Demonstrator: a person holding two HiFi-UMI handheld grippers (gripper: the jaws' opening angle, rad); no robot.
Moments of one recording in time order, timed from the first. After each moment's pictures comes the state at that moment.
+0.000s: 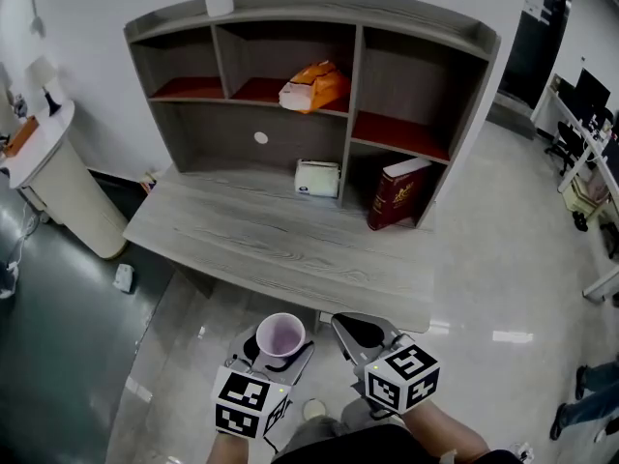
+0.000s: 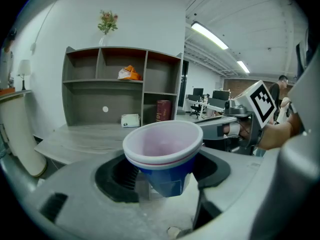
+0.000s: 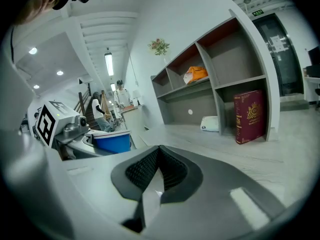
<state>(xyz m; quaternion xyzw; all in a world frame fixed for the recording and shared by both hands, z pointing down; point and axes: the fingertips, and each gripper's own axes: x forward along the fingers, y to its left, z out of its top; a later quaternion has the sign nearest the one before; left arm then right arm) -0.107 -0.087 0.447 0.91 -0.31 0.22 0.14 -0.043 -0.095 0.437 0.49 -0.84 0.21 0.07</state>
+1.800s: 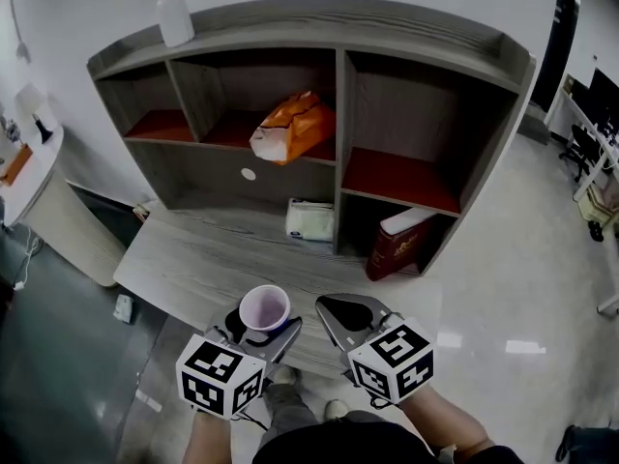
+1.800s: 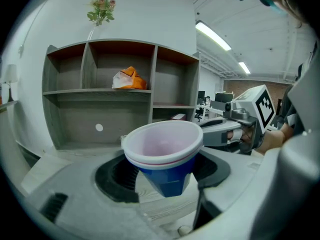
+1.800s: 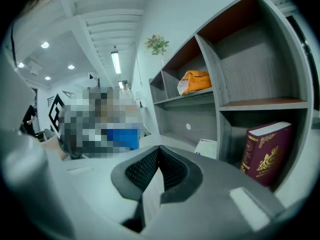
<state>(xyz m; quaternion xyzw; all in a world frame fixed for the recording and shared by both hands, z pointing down) -0.033 -0.266 0.397 0.92 -0.31 0.20 0.12 0.017 -0.262 0.390 0.45 -0.87 0.16 0.09</state>
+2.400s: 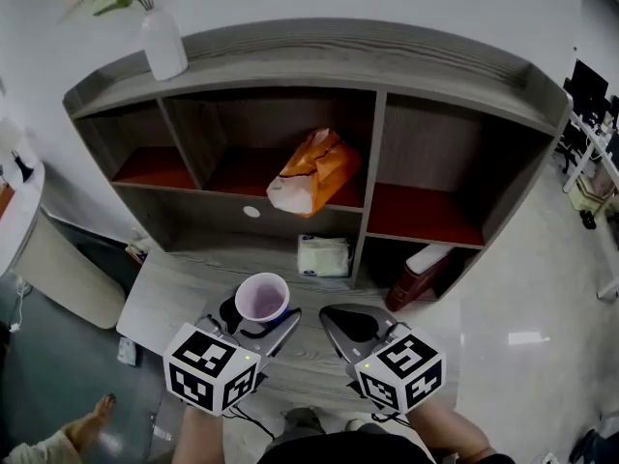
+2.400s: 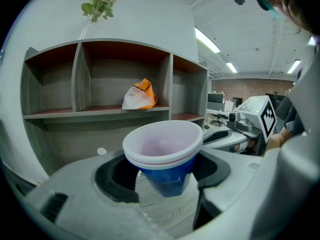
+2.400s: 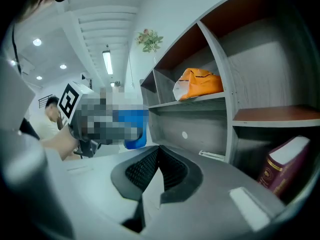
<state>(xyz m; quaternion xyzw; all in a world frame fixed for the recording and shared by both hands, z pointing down) -0.054 -0.385 0.343 0.95 -0.25 0.20 0.07 -0.011 -0.352 0.365 0.49 -0.85 0.16 0.08</state>
